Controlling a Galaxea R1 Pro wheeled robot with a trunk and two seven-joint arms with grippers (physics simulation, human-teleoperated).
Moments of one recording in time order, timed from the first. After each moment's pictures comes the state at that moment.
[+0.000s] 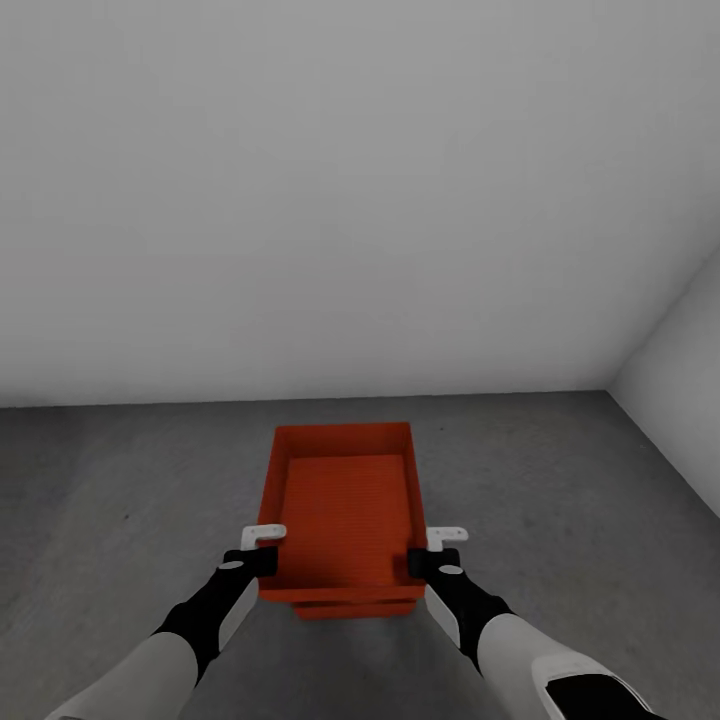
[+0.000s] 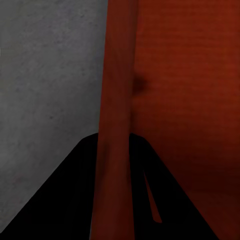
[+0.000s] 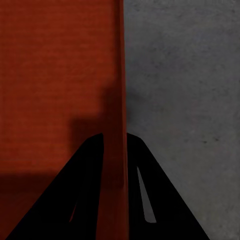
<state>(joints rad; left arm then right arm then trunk) -0.65 -0.03 -0.17 -0.45 0.21 0.18 0.22 -0.75 0.17 0.05 -0.19 -0.01 0.00 -0.20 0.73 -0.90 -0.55</state>
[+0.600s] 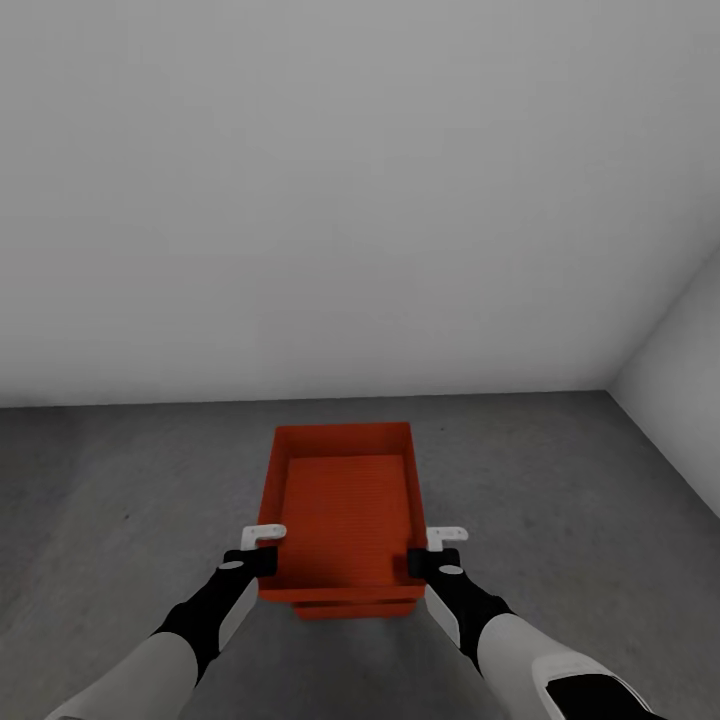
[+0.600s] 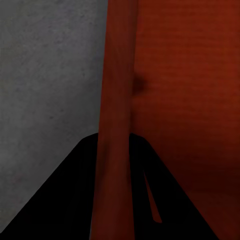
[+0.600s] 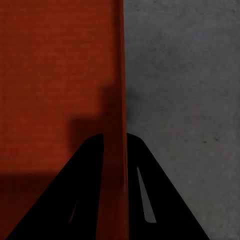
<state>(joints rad) -0.65 -0.03 -0.17 -0.45 0.21 0.18 0.22 -0.75 0.17 0.05 -0.19 -0.01 0.00 -0.20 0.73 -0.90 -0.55</state>
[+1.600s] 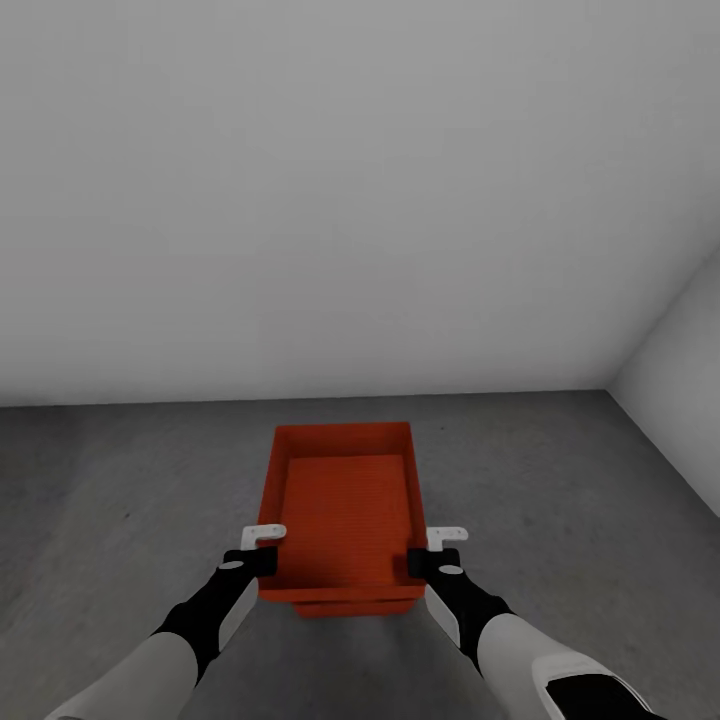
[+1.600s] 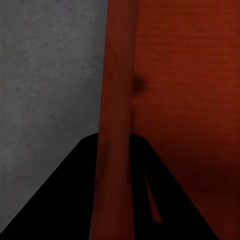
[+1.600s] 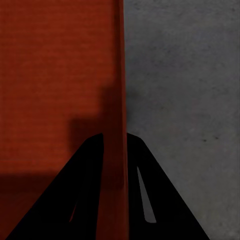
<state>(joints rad) -0.65 -0.03 -0.17 -0.45 0.21 0.18 0.22 -0.75 0.17 0.05 -0.19 -0.01 0.00 -0.20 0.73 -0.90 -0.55</state>
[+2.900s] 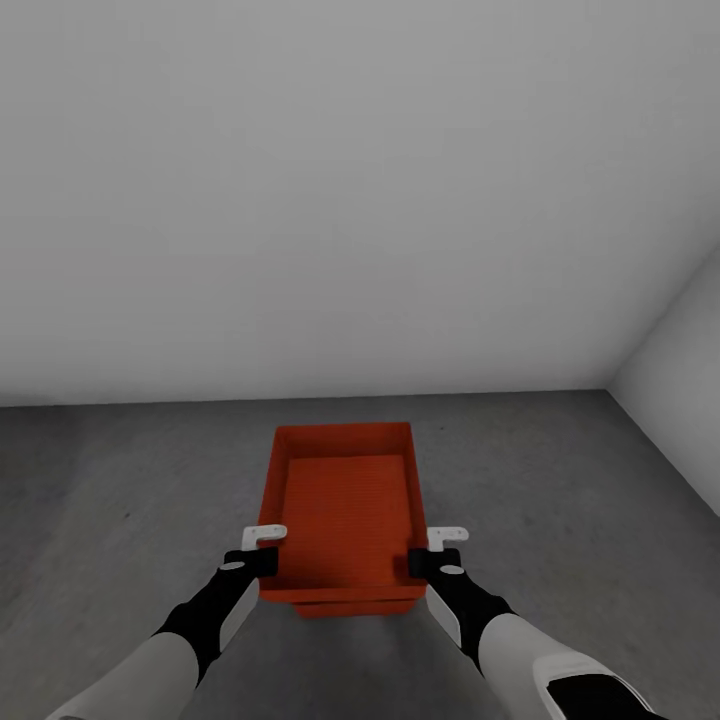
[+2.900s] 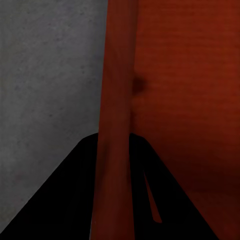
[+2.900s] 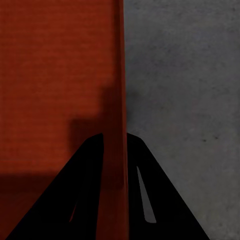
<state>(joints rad) -0.65 -0.04 -0.17 -0.45 0.21 0.18 0.23 -0.75 0.17 0.05 -0.19 0.00 0.00 -0.20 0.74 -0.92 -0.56</state>
